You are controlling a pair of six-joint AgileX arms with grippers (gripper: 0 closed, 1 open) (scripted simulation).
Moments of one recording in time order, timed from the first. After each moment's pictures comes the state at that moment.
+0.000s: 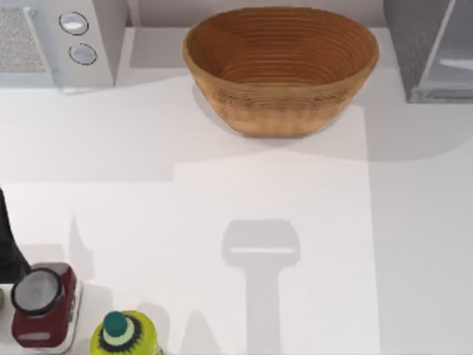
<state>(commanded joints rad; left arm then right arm) 0.00 0.00 0.00 0.00 0.00 0.00 -1.09 1.84 1.35 -0.52 -0.84 -0.99</state>
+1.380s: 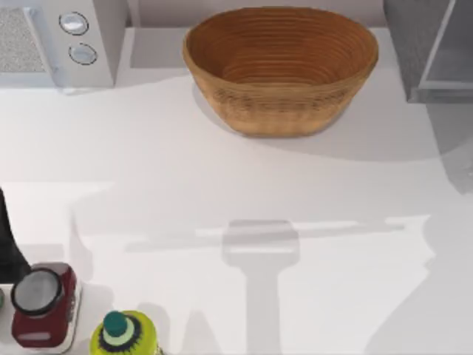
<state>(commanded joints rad) 0.00 0.00 0.00 0.00 0.00 0.00 -0.44 1.73 1.16 -0.12 -0.39 -0.36</state>
